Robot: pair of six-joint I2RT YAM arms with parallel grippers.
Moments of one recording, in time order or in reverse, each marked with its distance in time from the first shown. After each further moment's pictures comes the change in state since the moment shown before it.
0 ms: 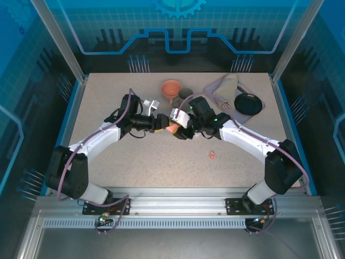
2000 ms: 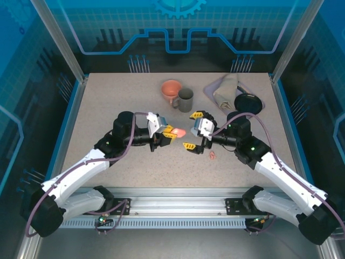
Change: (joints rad) left arm -0.244 -0.412 -0.206 0.213 -0.228 0.748; right arm -0.050 -0.572 -0.351 0.280 -0.193 -0.049
